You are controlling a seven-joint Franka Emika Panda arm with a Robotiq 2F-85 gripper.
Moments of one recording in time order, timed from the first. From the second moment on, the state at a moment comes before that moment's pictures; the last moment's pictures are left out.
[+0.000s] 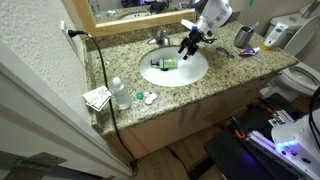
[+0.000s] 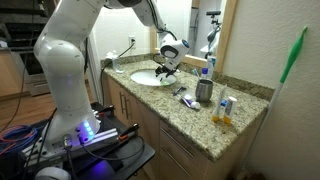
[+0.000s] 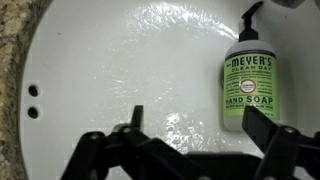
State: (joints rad) arm -0.02 0.62 0.01 -1.82 0.84 2.25 1.31
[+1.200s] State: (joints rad) arm 0.06 0.86 0.04 -1.62 0.87 2.48 1.31
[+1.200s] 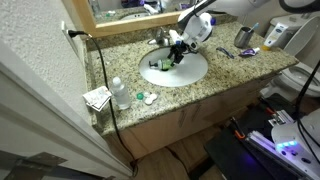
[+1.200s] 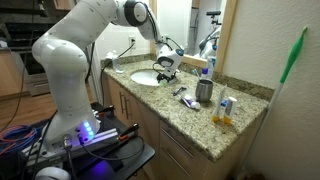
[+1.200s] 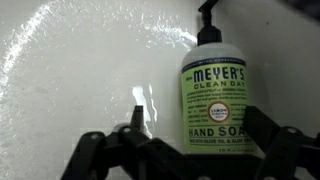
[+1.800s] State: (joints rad) arm 0.13 0.88 0.00 -1.62 0.79 2.59 1.39
